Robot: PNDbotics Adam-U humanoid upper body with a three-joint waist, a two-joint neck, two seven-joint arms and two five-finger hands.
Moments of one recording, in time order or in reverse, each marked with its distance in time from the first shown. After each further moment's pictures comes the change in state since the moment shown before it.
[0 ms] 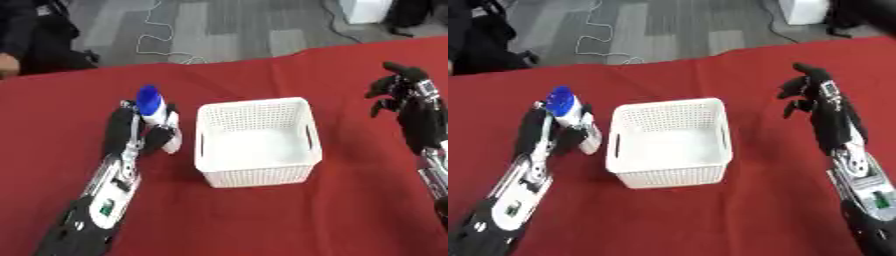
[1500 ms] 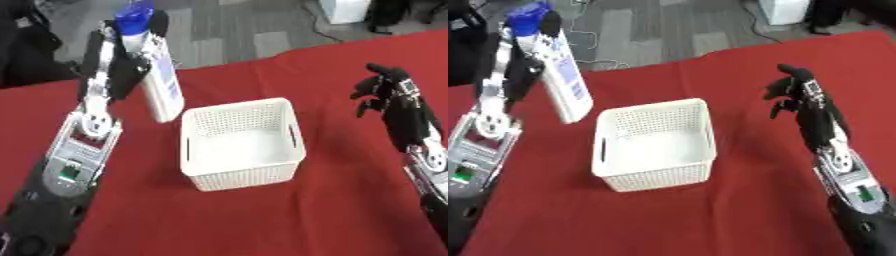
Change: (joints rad) left arm -0.148 0.081 -0.037 -0.282 0.513 -0.042 -0.189; right arm 0.009 0.002 -0.002 0.012 -0.003 0.005 0.003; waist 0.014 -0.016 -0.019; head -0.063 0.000
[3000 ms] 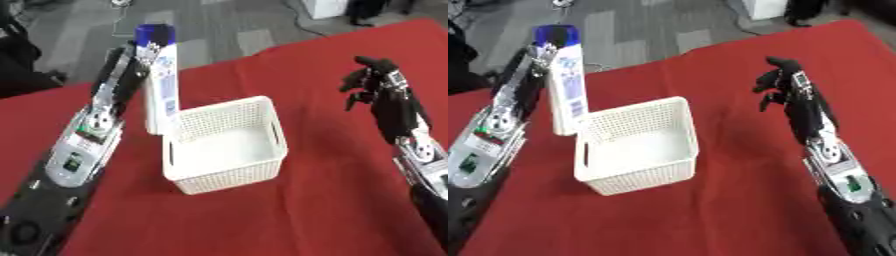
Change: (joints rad) left arm -0.070 -0.025 -0.063 0.194 0.127 -0.087 -0.134; right arm -0.036 0.007 0.010 0.001 -0.009 0.009 0.000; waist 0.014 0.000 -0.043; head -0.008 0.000
